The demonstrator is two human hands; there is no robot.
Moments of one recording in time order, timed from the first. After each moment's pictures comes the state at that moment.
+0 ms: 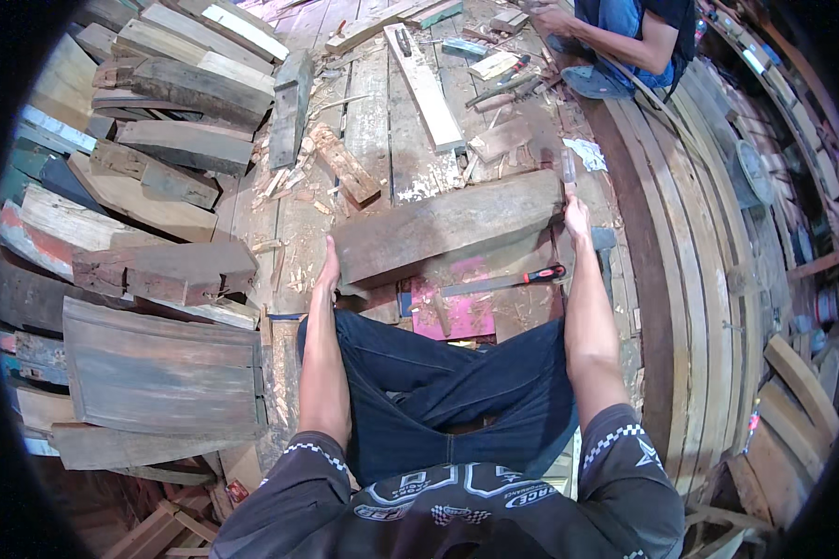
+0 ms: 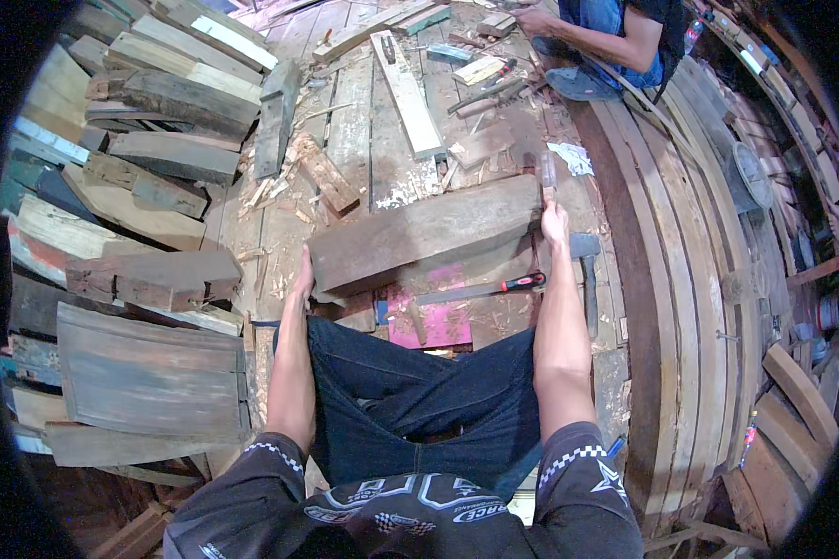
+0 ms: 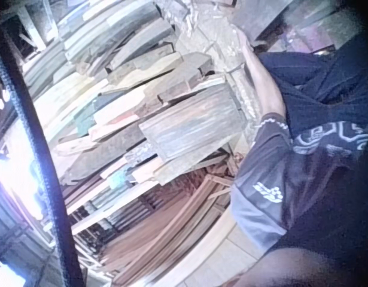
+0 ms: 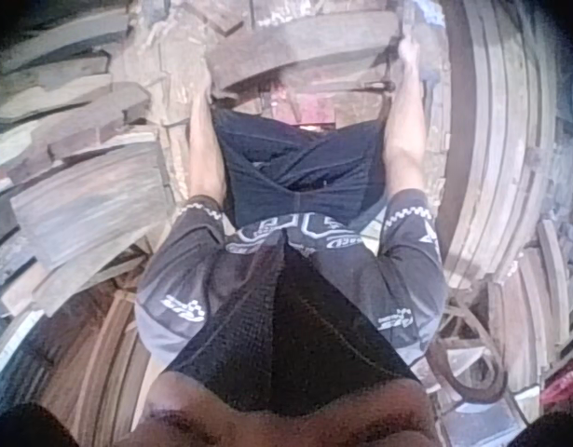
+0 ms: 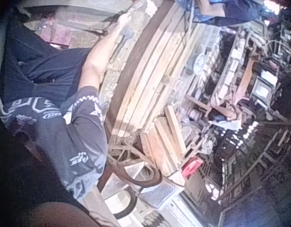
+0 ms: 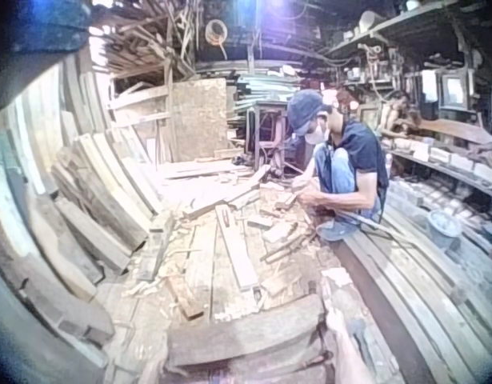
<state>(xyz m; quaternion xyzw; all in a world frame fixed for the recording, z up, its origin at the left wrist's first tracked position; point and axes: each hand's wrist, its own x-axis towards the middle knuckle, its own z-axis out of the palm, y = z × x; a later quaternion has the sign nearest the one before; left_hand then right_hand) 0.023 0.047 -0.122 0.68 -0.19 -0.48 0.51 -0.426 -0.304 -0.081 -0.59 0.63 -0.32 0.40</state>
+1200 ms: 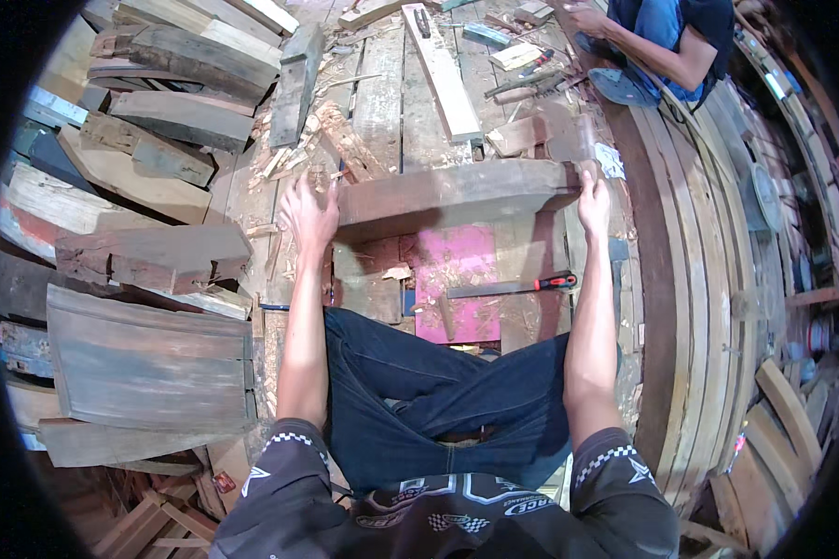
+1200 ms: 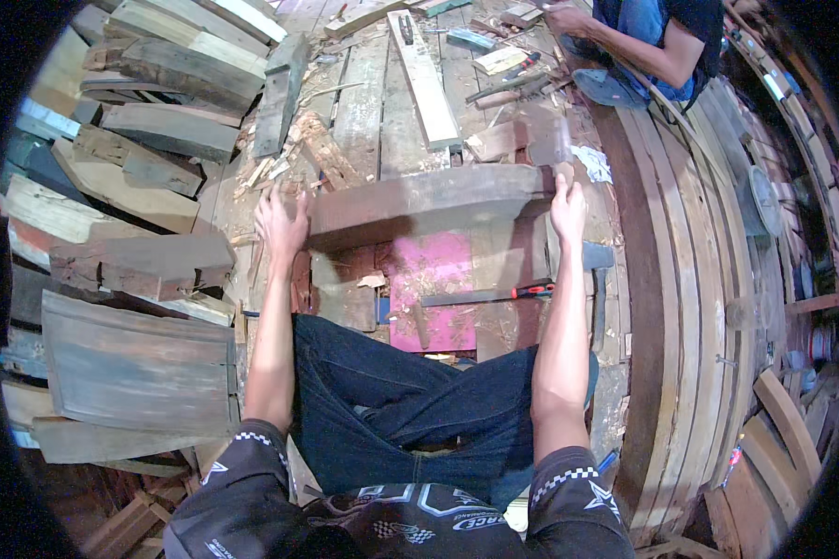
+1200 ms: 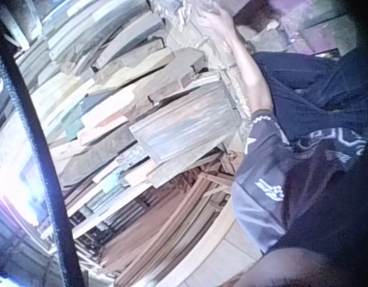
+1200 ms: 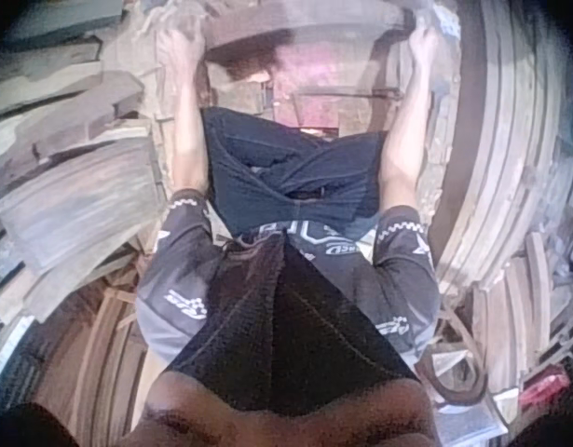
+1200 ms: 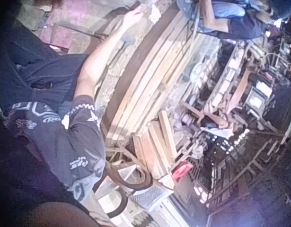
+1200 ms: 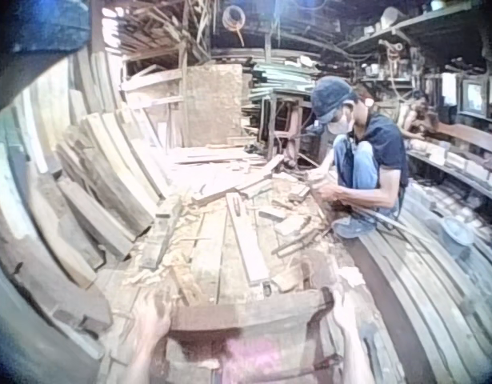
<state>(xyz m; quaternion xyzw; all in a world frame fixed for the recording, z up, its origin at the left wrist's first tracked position) -0.005 -0.011 0.000 0.89 -0.33 0.13 0.29 -0.398 -0.295 -0.016 -0.68 0.60 -0.36 0.23</state>
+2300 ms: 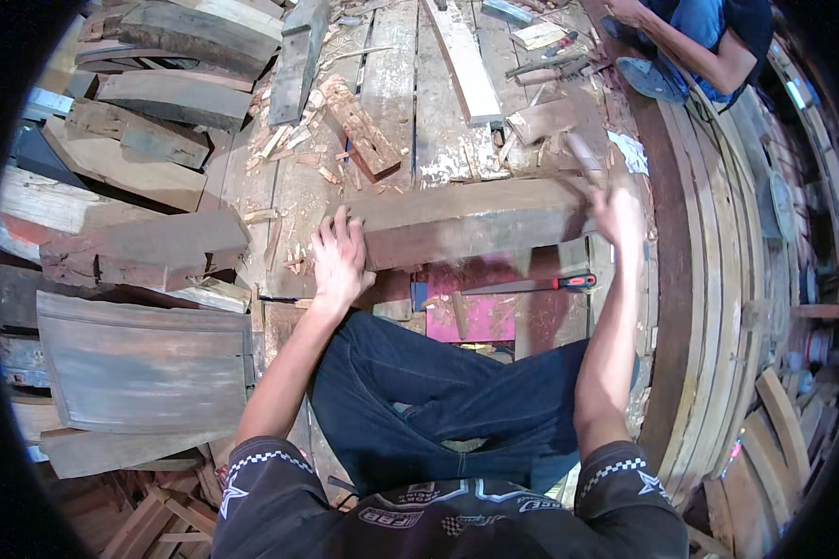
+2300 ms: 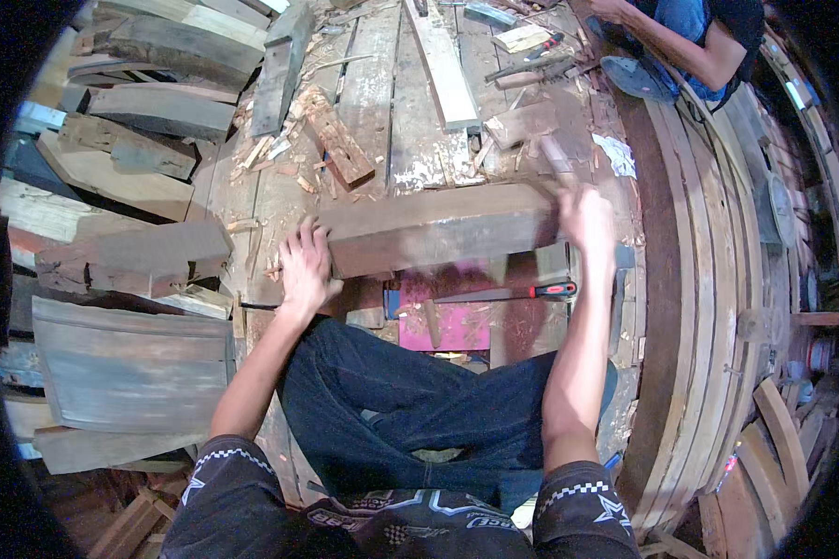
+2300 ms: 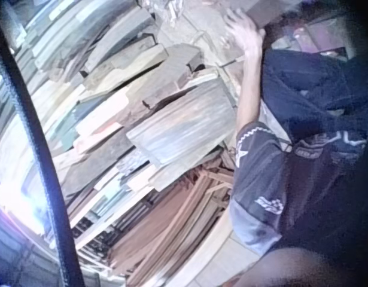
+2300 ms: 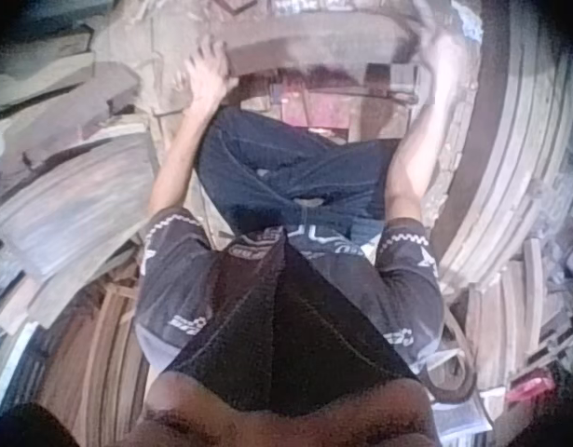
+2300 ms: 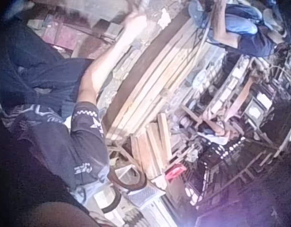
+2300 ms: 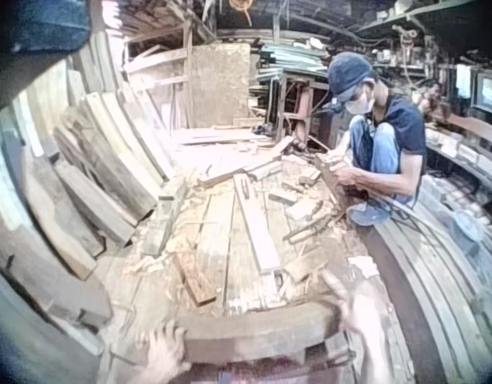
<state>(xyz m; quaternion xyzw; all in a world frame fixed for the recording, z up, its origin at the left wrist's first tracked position) -0.068 0.043 0.021 0.84 -0.55 0.02 0.00 -0.363 -0.235 0.070 -0.78 0.60 -0.11 0.12</state>
